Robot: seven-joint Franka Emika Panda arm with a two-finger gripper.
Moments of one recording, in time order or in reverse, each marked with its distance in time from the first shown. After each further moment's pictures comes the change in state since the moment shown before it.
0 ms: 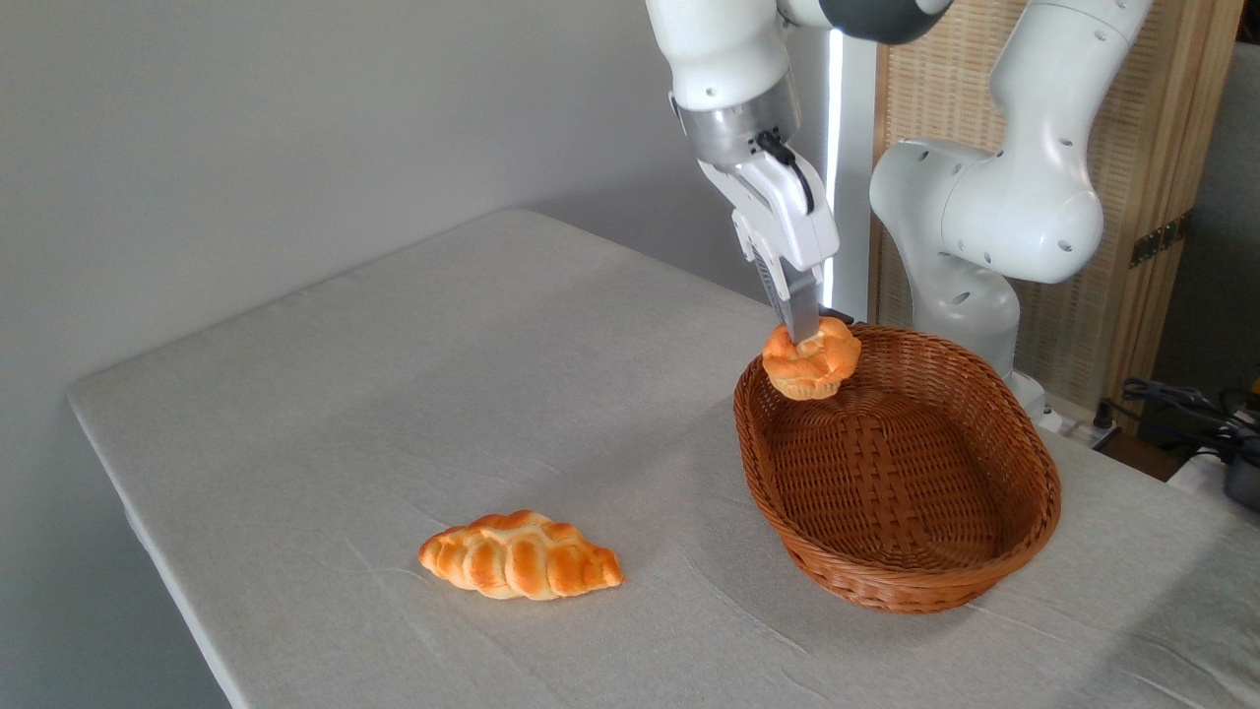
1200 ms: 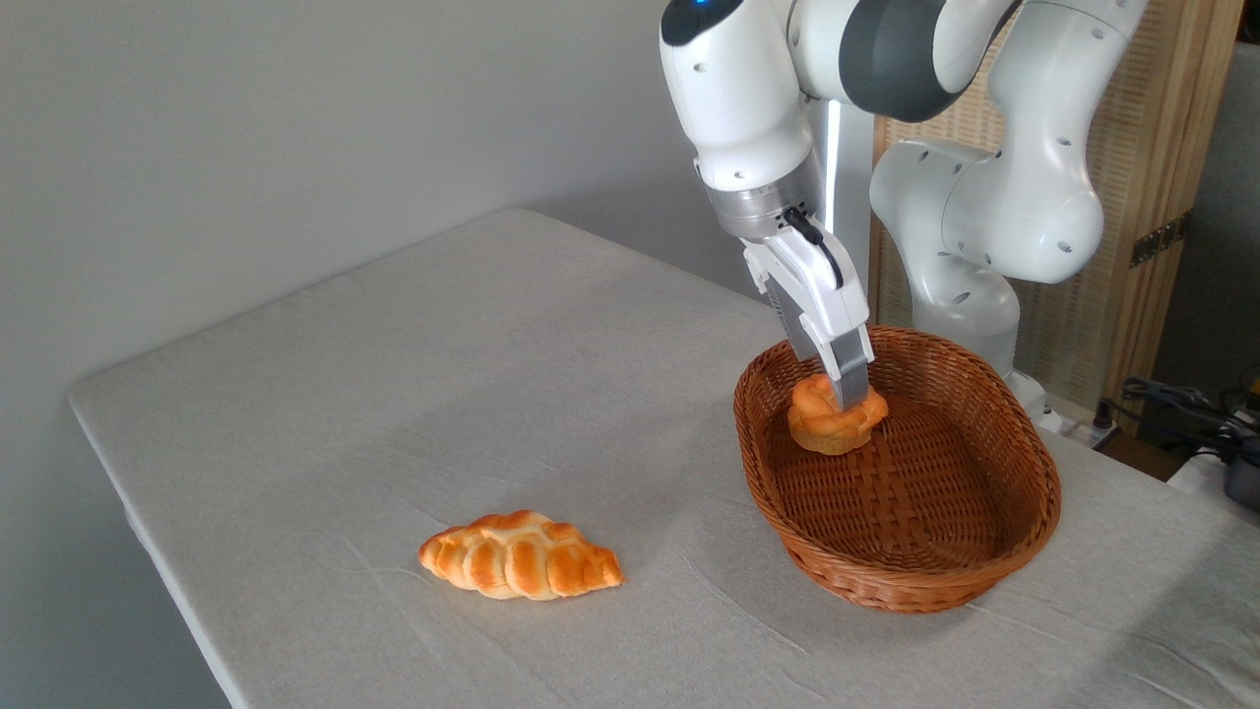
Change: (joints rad) arm 0.000 0.033 0.068 -0.075 0.049 0.068 0.035
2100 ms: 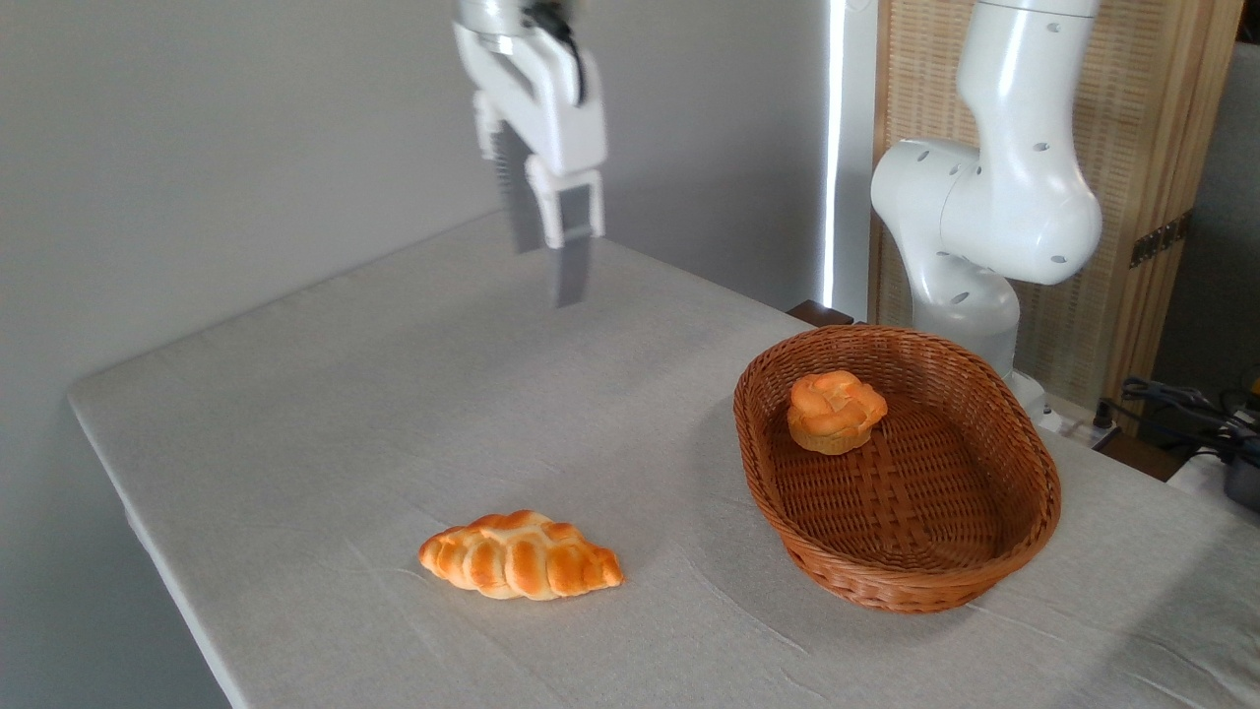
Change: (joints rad) arm -0.031 0.436 -0.095 0.750 -0.234 0.000 -0.229
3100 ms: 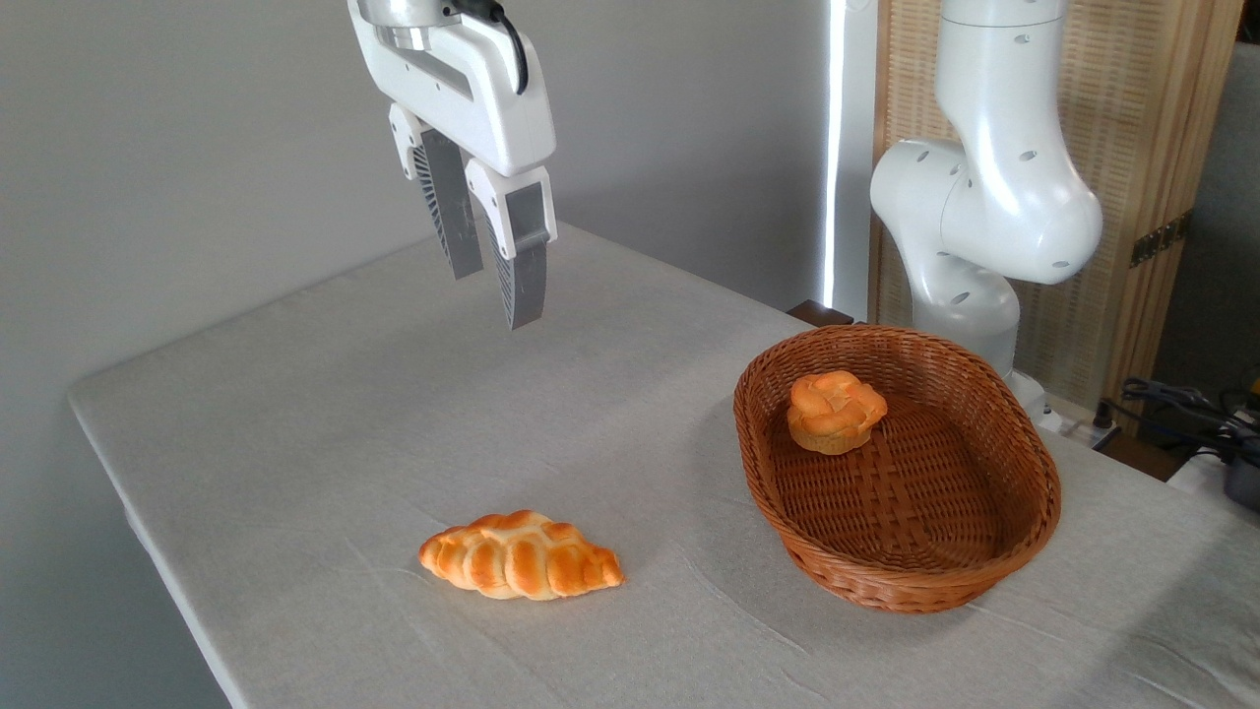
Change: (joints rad) arm 0.014 0.196 0.027 0.267 0.049 -0.106 -0.114
